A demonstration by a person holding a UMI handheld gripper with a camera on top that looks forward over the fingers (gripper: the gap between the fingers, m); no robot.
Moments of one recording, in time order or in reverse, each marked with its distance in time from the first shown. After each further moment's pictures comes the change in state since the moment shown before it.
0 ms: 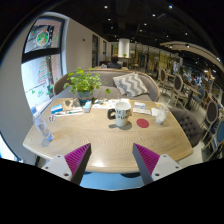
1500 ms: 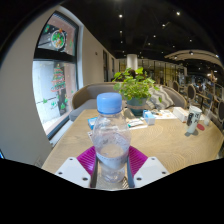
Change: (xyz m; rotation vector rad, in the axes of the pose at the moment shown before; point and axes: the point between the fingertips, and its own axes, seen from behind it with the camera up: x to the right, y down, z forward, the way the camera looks) arm -0.382 -0.023 0.189 0.227 -0.070 0.042
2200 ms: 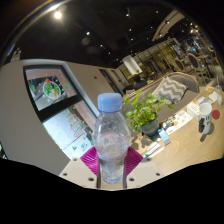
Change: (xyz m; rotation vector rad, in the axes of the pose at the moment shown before) arm 0.041 -0.199 -0.040 0.111 -0.312 0.488
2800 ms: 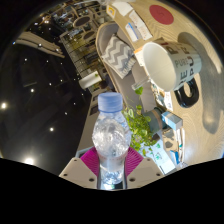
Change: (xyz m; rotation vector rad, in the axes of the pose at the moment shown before) arm 0.226 -0.167 0.035 0.073 -0.305 1.389
